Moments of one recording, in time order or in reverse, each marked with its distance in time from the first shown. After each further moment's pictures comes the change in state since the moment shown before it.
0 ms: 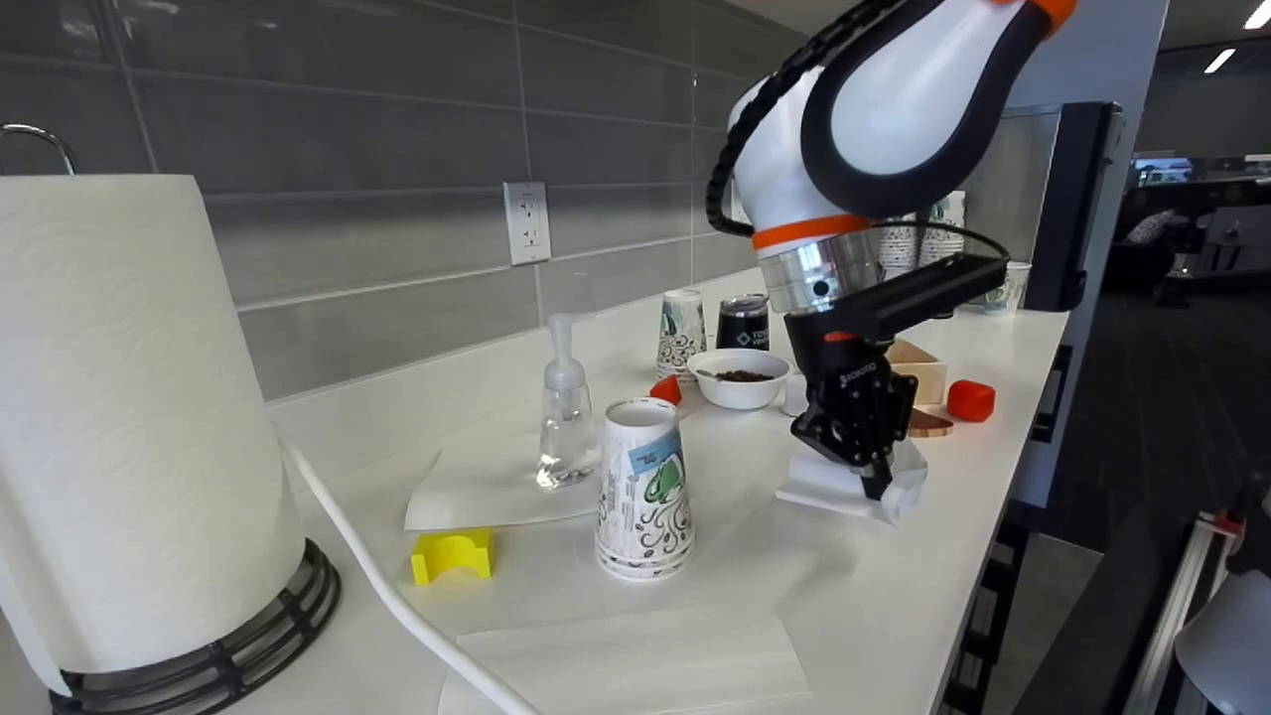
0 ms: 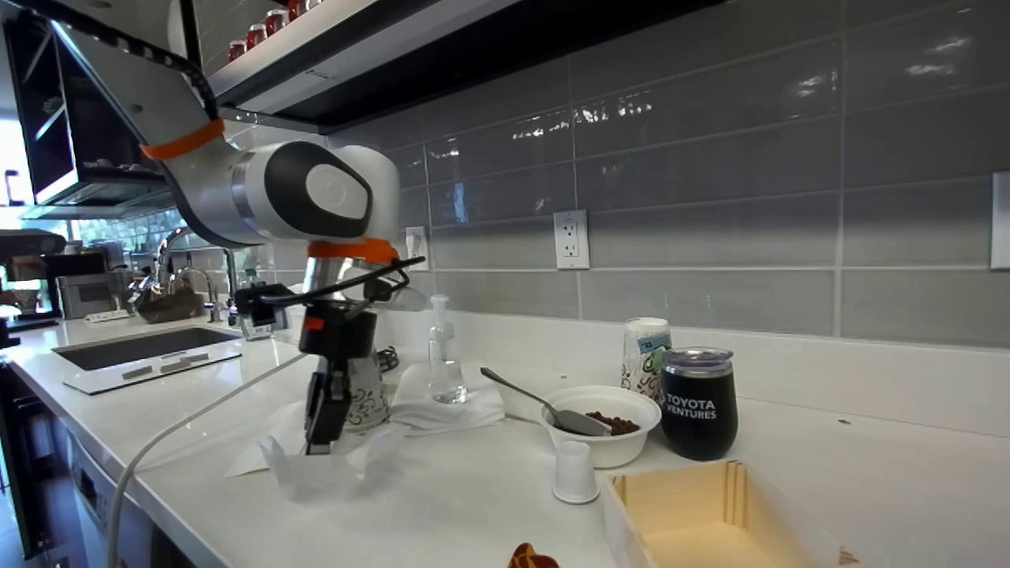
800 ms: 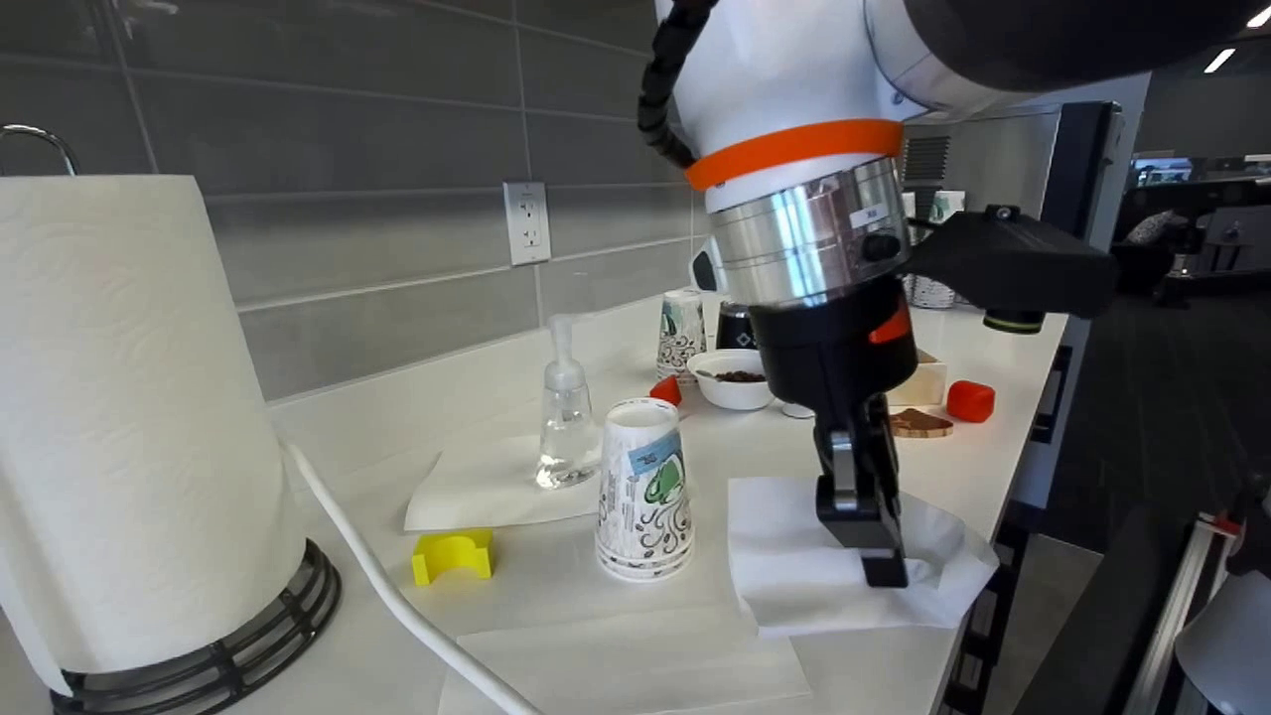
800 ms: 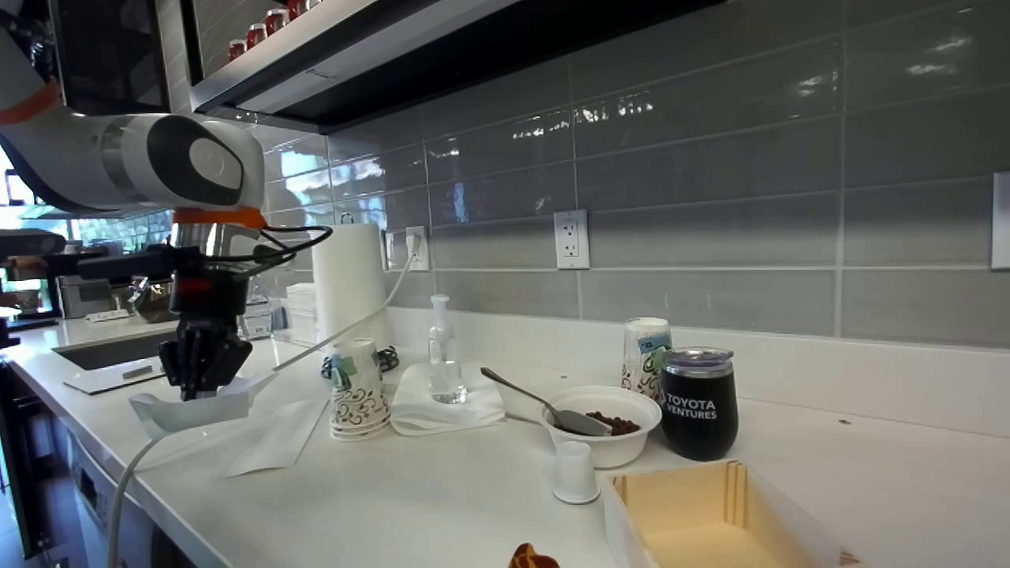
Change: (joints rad) arm 0.264 -0.058 0.208 0.110 0.109 -0.088 -0.280
